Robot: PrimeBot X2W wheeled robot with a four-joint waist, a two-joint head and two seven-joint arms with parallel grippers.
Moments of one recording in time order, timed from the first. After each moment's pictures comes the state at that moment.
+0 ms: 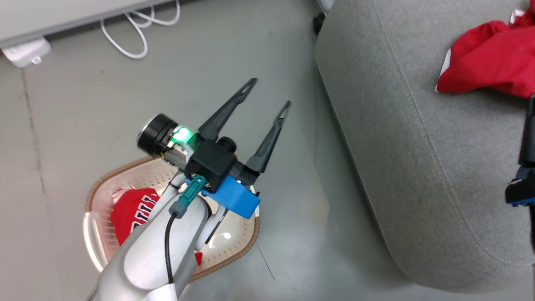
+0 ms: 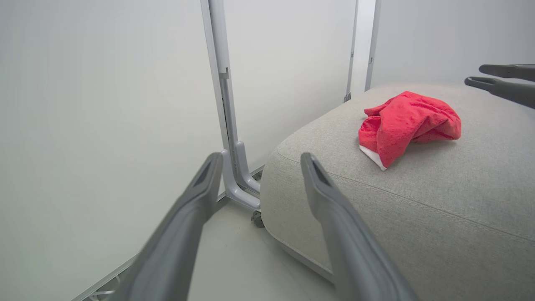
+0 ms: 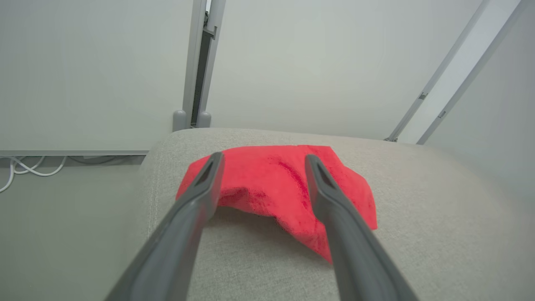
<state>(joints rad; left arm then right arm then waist) -0.61 0.18 -0.64 0.27 -0.20 -0.07 -0.26 -0.38 -0.24 -0.30 0.27 0.00 0.13 -0.26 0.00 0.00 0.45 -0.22</state>
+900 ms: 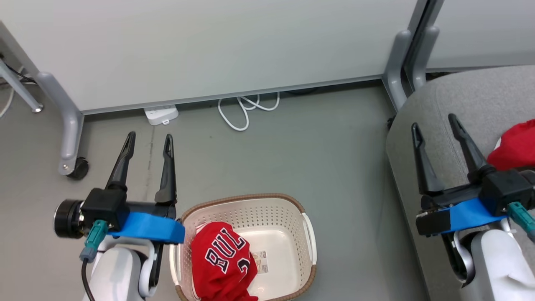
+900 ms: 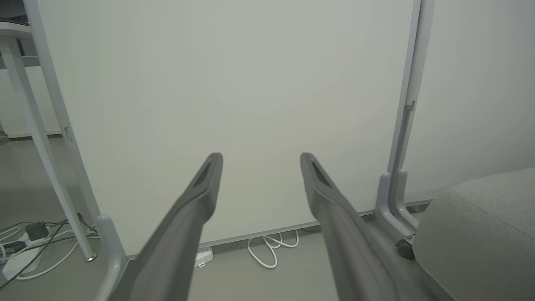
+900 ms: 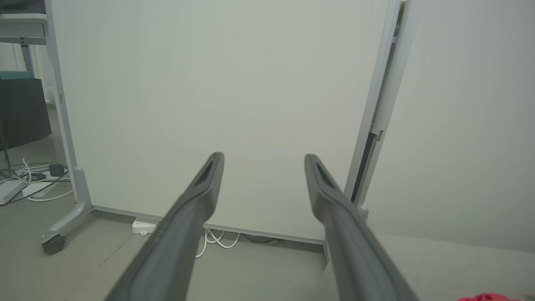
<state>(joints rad) -0.27 0.12 -0.14 0.22 -0.16 -0.05 -0.26 -0.30 -0.14 0.01 0.18 0.04 0.13 -0.26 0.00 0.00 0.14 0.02</state>
